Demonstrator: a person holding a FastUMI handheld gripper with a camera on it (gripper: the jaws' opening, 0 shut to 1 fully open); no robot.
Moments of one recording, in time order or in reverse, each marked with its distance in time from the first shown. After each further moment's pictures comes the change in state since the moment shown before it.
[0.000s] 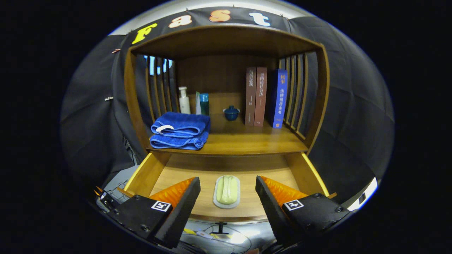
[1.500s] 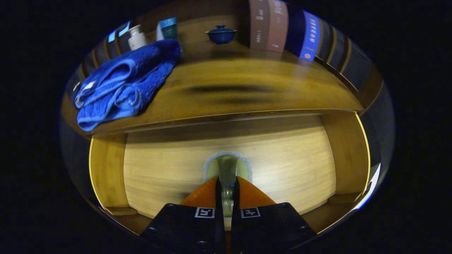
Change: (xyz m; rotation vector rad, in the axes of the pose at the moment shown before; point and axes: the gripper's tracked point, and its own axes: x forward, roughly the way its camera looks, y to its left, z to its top) arm 0.134 -0.011 -0.089 0.088 0.520 -0.101
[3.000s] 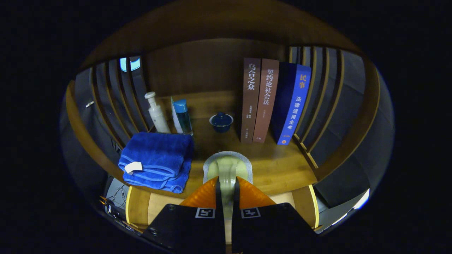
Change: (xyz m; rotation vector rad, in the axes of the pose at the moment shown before) arm -0.117 -0.004 0.169 -0.097 -0.421 0.026
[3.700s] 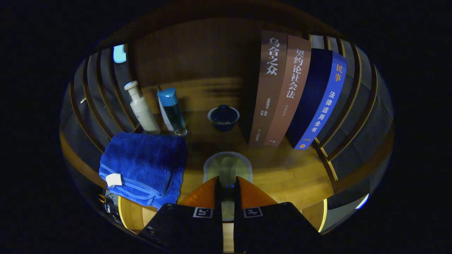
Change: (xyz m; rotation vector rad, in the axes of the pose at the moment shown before) arm 0.075 0.009 0.006 0.001 0.093 0.014
